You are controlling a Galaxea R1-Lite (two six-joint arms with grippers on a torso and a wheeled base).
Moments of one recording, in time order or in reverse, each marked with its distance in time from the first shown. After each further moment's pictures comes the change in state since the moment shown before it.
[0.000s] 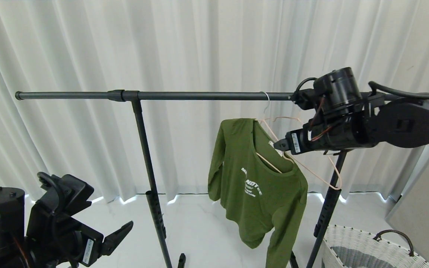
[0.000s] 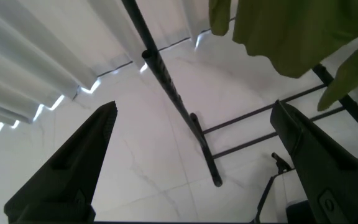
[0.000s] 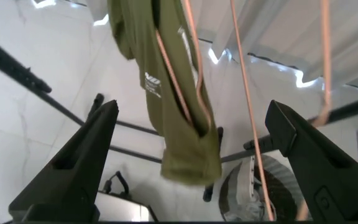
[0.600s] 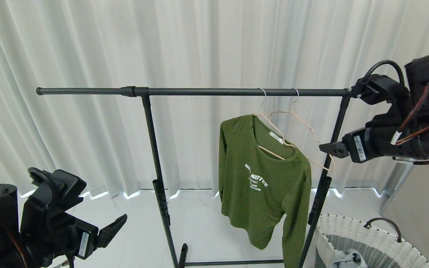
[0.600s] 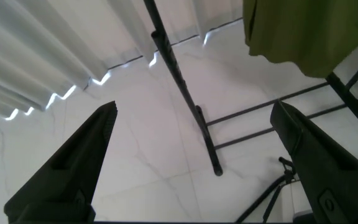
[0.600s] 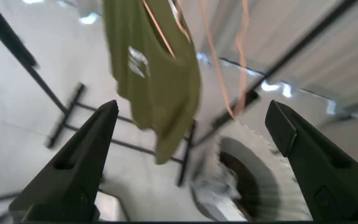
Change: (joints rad) left arm 0.035 -0.002 -0.004 -0.025 0.025 0.000; right arm -0.074 -0.345 0.264 0.008 -0.008 -0.165
